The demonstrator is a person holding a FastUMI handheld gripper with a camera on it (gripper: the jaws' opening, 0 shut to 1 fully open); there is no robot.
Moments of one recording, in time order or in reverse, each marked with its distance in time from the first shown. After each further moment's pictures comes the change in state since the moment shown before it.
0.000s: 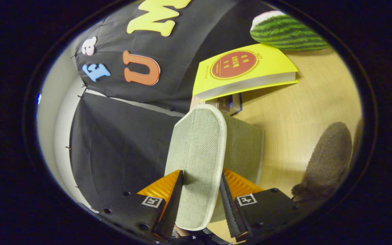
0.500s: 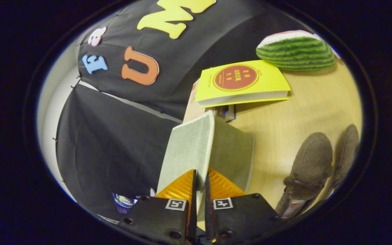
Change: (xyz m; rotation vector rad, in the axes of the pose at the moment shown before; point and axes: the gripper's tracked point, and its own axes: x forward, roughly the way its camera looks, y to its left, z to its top) arm -0.023 0.023 0.004 -0.072 -0.041 -0.146
